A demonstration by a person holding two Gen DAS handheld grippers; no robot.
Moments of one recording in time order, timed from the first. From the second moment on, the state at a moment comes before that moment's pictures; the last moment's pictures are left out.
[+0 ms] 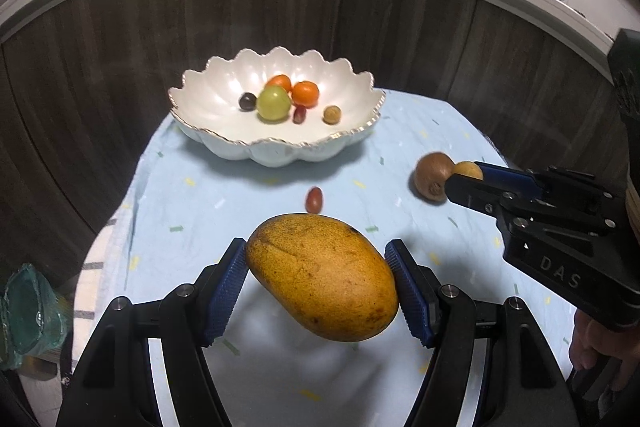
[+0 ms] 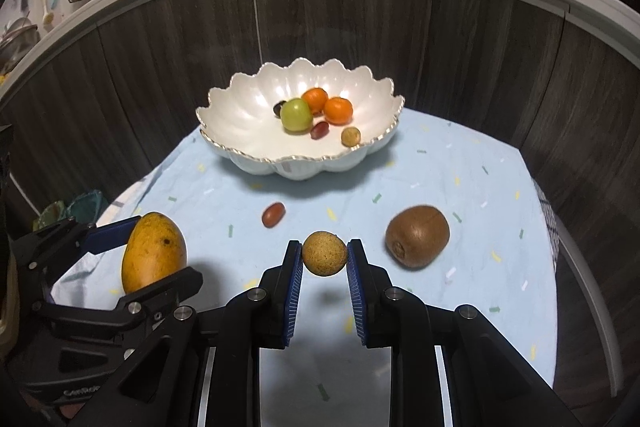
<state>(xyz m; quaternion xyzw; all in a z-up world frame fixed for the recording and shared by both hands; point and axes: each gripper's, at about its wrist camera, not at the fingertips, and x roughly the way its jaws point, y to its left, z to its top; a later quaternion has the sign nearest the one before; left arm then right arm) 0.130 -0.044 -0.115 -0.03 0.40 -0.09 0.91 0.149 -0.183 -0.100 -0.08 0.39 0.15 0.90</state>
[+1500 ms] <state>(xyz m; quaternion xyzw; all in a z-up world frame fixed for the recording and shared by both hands) 0.265 0.021 -0.082 -0.04 0.37 -0.05 0.93 0.255 -0.132 -0.062 -0.07 0.36 0.14 0.92</state>
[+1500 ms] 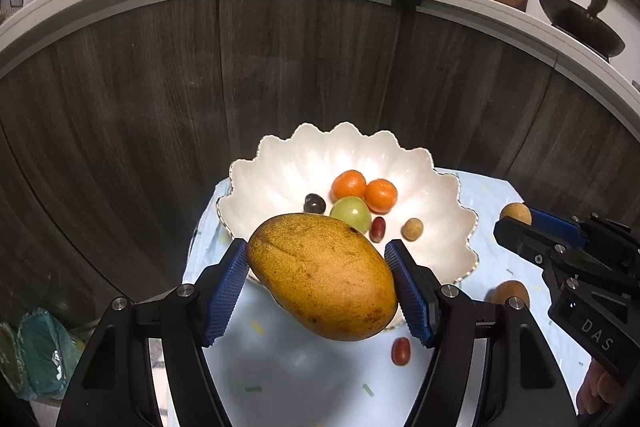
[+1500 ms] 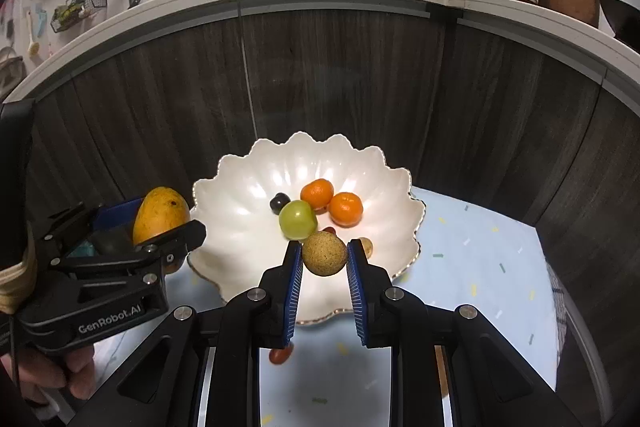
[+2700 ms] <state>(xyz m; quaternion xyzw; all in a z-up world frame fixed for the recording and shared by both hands) 0.292 0.026 -0.096 -0.02 0.37 -0.04 0.93 0.289 -0.130 -0.095 -0.06 0.41 0.13 0.90</state>
